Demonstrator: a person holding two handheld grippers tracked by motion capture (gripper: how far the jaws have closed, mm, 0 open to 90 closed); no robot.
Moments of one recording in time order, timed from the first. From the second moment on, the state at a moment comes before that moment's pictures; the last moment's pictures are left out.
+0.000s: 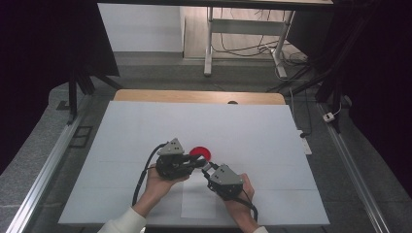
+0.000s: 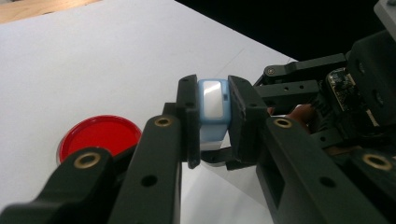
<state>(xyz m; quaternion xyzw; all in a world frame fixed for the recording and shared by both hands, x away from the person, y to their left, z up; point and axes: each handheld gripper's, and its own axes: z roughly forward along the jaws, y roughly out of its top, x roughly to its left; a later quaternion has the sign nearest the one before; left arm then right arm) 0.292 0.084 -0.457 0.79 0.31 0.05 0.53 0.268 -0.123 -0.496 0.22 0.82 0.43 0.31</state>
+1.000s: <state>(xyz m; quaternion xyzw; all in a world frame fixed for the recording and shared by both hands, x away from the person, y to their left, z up) 0.292 0.085 -0.459 0.78 0.31 0.05 0.53 0.265 -0.126 -0.497 0.20 0.82 0.43 0.32</state>
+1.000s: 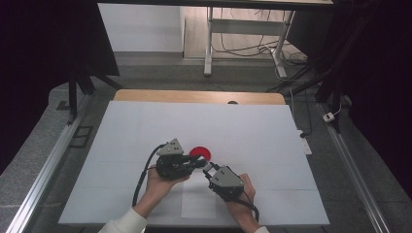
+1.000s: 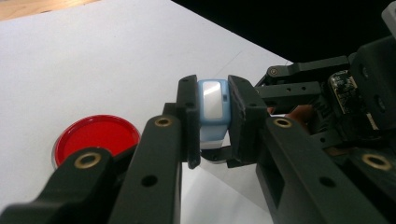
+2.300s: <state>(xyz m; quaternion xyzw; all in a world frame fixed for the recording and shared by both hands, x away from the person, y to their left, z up) 0.292 0.101 -0.454 0.77 0.32 0.06 0.55 0.274 -0.160 -0.499 0.23 0.82 0.43 0.29</state>
